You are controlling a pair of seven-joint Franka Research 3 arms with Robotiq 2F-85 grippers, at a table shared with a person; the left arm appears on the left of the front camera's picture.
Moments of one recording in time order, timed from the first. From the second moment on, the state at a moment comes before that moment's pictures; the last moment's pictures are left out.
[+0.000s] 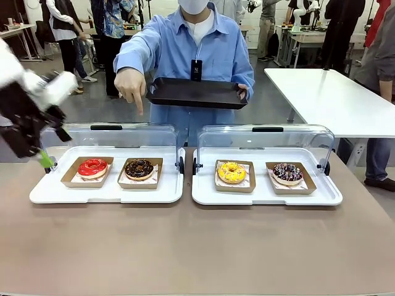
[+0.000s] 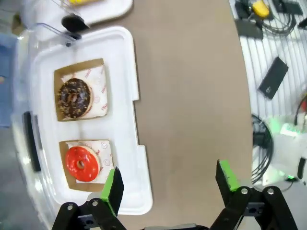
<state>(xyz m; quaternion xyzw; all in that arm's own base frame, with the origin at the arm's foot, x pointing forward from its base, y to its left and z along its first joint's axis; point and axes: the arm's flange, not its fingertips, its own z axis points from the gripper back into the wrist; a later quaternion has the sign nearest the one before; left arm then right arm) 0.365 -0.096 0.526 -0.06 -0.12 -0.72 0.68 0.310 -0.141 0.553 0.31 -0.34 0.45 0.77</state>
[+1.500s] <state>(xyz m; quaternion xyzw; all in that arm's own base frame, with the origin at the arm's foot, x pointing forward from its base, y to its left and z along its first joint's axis) 0.460 -0.188 0.399 0.04 -0.05 -0.73 0.69 0.309 -0.142 0.553 0.31 -0.34 0.45 0.77</state>
